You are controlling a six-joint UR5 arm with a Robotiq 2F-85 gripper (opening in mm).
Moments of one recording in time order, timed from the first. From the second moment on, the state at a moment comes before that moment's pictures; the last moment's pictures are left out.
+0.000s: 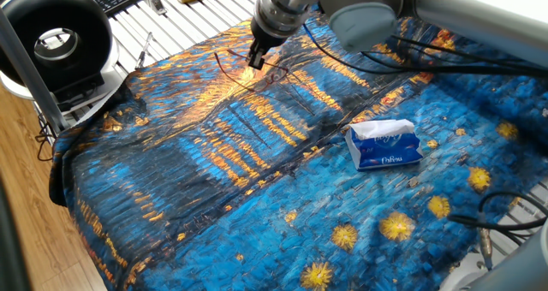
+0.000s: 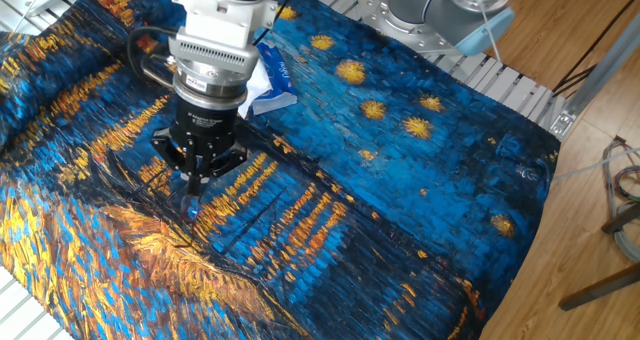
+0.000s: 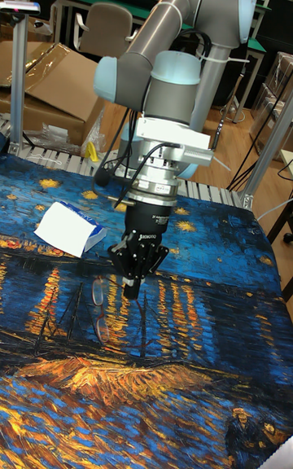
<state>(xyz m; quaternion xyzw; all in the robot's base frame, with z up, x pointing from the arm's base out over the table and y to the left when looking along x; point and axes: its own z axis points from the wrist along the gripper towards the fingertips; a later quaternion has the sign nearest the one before) 0.641 0.004 0.125 -0.32 0.92 -0.06 0.23</state>
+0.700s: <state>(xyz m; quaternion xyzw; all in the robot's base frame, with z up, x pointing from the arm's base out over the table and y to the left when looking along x) 0.639 -0.003 0.117 -0.32 0.91 -0.06 0.24</state>
